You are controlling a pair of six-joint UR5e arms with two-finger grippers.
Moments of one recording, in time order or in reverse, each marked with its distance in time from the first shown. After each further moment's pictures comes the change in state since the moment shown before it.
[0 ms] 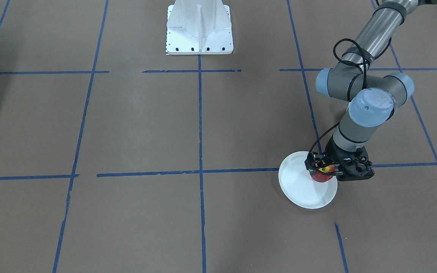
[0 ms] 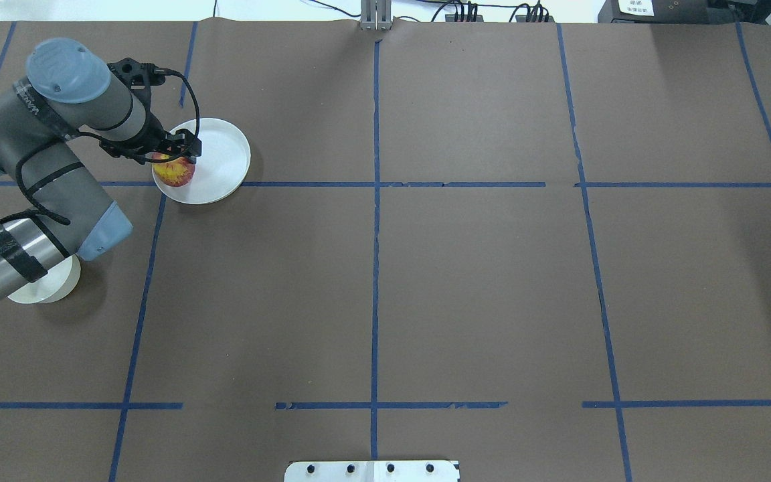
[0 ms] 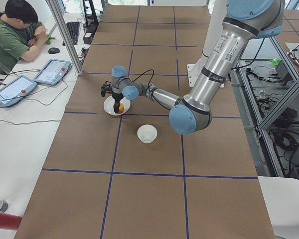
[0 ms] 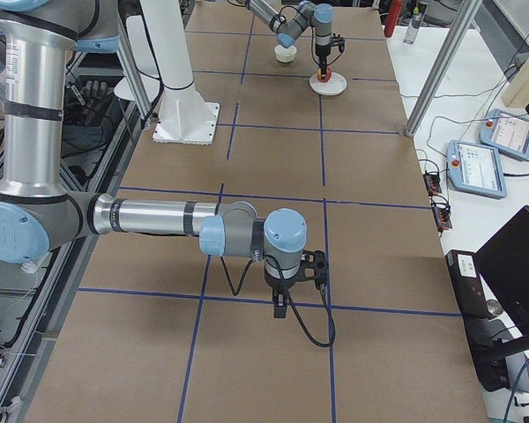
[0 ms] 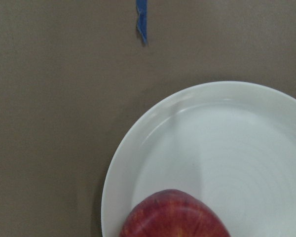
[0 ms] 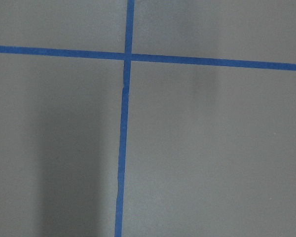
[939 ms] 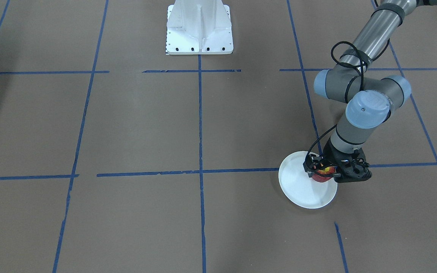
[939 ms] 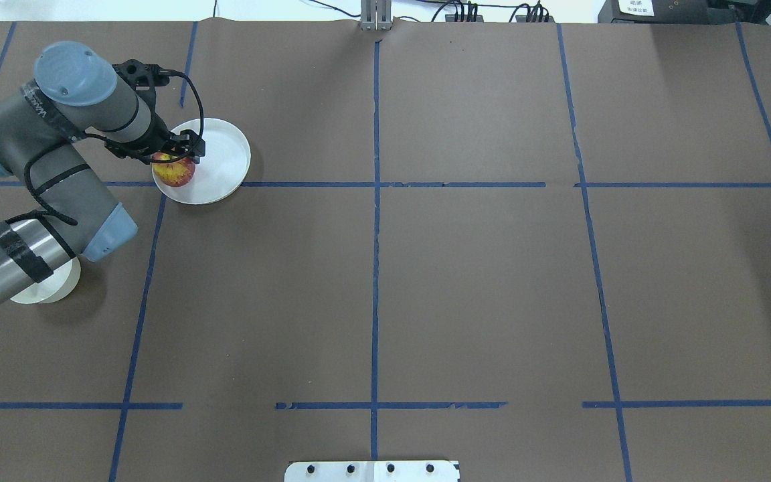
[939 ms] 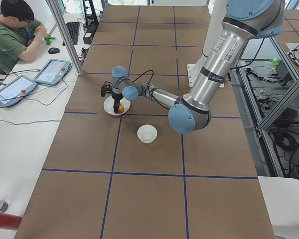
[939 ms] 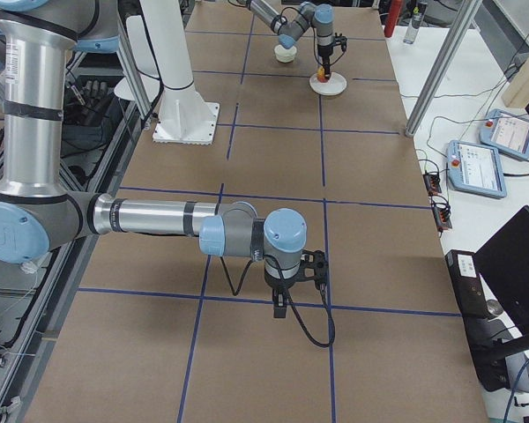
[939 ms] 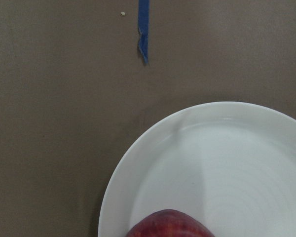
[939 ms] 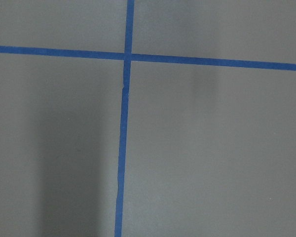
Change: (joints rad) left arm 0.010 -0.012 0.022 -0.010 0.005 -0.009; right arm 0.000 0.000 0.000 0.000 0.000 0.000
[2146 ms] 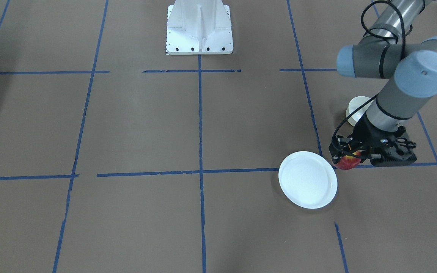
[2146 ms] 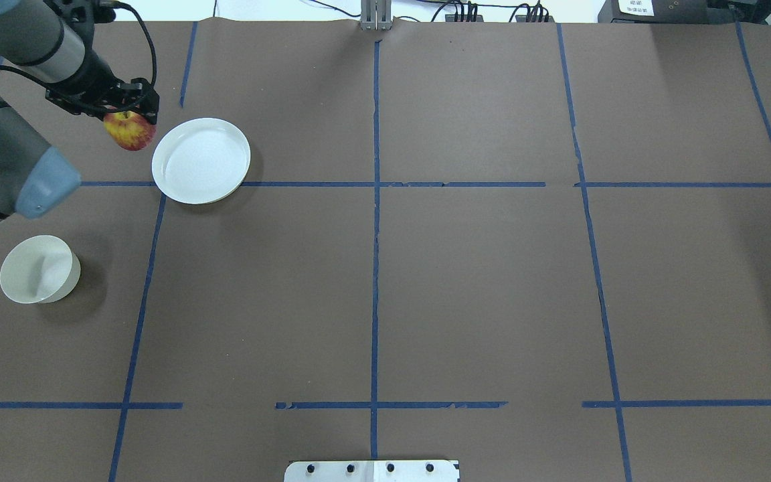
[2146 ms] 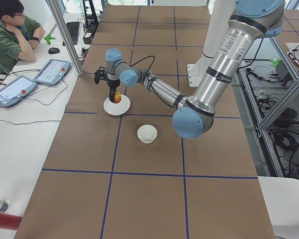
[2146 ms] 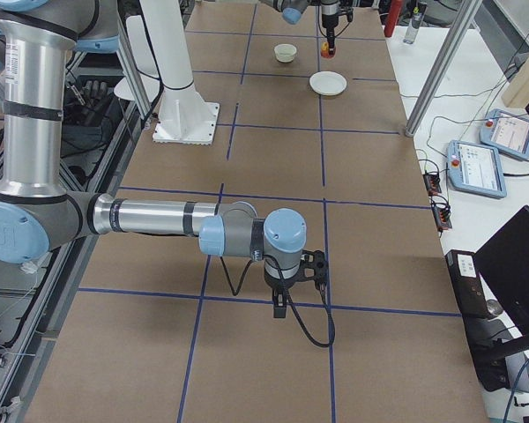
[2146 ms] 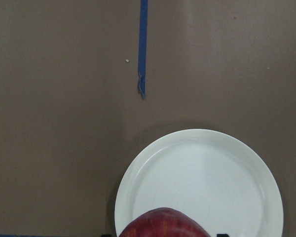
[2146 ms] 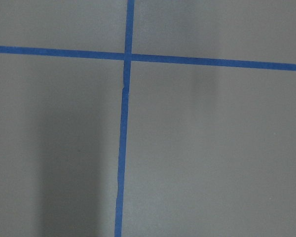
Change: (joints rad) left arm -0.166 0.081 -0.334 0.276 -0.134 0.159; right arm 0.000 0.000 0.000 0.000 0.000 0.000
